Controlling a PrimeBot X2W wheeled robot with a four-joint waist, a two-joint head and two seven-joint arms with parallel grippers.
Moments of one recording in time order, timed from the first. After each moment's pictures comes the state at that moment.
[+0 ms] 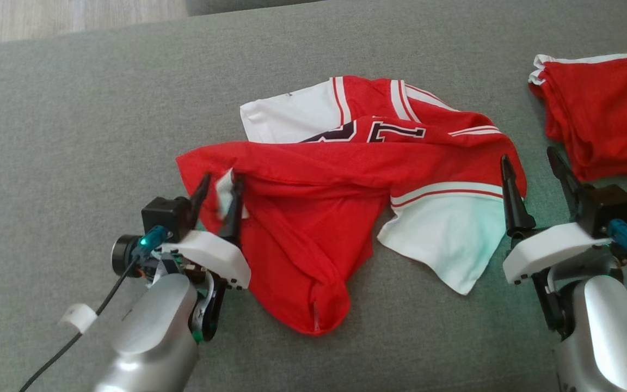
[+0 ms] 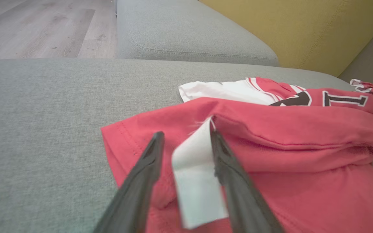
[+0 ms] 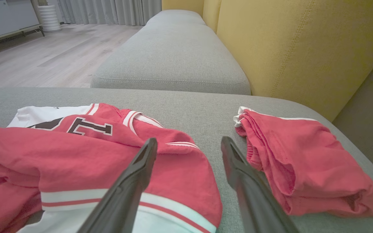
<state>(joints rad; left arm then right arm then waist) -0.51 0.13 -0.57 0.66 -0.58 0.05 -0.16 -0.21 -0.05 -0.03 0.19 -0.02 0.13 0.01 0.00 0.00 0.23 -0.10</state>
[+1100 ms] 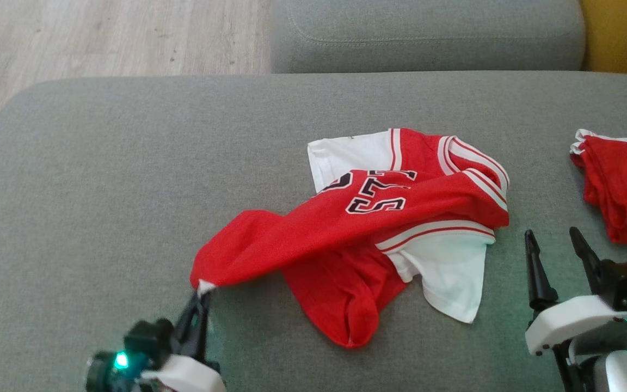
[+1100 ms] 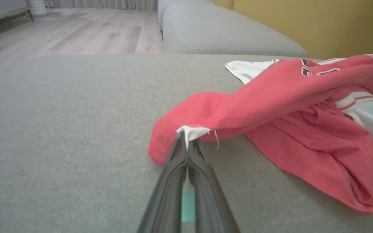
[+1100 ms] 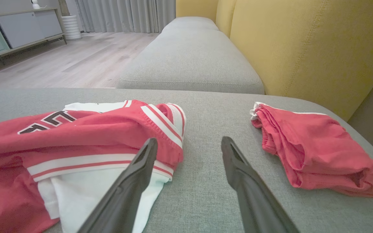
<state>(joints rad) -0.10 0.33 -0.61 0.28 -0.55 0.18 -0.16 0.02 -0.05 -0.11 0.13 0.01 0.13 0.02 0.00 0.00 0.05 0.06</state>
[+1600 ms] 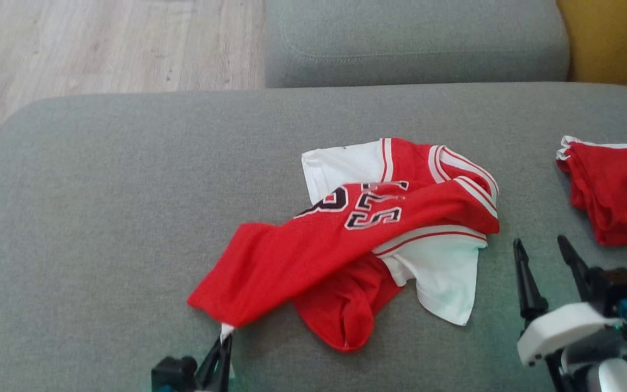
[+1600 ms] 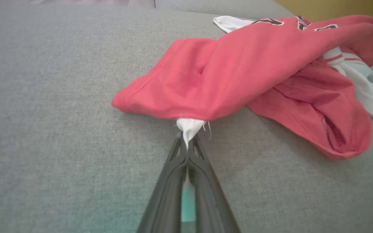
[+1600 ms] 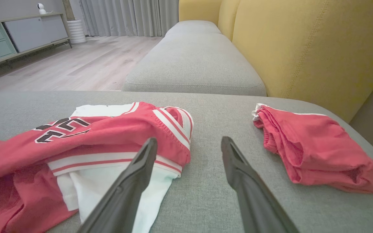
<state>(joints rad) -0.04 0.25 -0.67 0.41 -0.59 0.17 -0.16 0.04 -0.05 -0.07 0.11 0.02 0.13 0.04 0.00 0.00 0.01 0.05</state>
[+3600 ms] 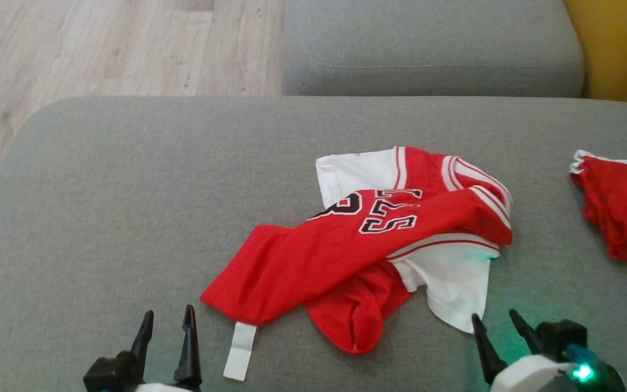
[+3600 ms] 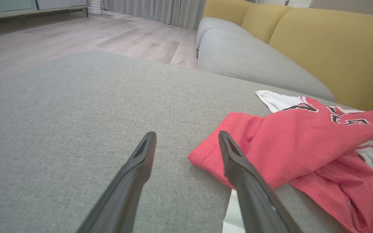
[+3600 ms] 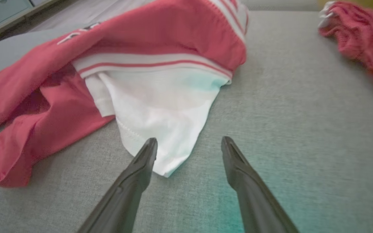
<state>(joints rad) 0.07 0.31 -0.52 0.18 -0.67 0.26 -0.23 0.13 -0.04 0.03 0.31 0.09 0.13 0.03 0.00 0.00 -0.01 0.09</state>
